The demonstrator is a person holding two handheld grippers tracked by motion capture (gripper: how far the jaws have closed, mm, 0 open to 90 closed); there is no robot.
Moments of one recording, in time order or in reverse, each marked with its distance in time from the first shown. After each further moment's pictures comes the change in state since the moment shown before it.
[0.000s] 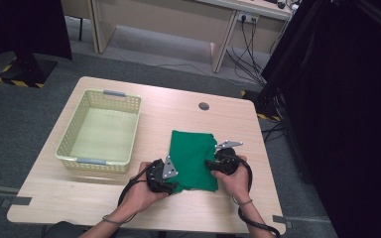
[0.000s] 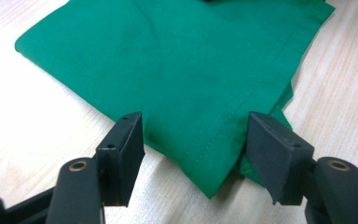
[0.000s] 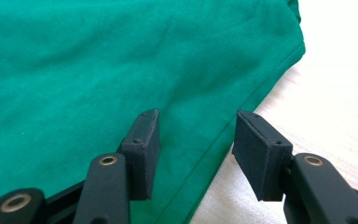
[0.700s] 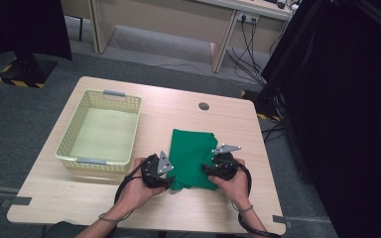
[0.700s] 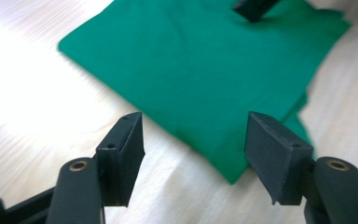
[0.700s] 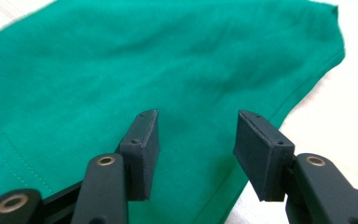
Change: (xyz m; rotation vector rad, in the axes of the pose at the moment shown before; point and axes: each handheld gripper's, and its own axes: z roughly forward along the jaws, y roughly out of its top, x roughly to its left) left arm 0.014 0.001 -0.013 -0.025 0.062 -0.041; right arm 0.021 -0.004 -0.015 -0.019 0.041 -0.051
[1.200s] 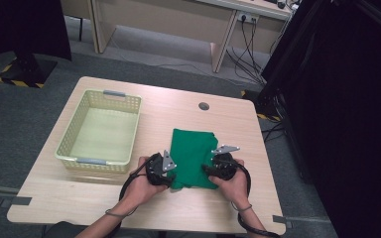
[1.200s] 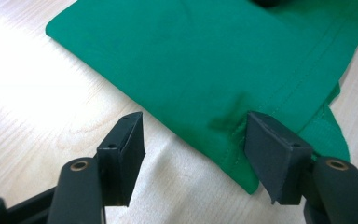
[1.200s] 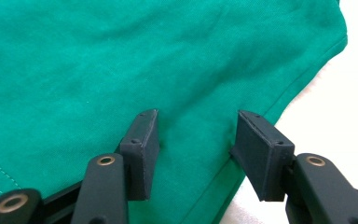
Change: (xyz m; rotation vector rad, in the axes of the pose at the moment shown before) left arm 0.002 0.001 0.021 0.054 0.001 0.014; right arm -0.004 -0.004 0.009 0.019 -0.024 0.001
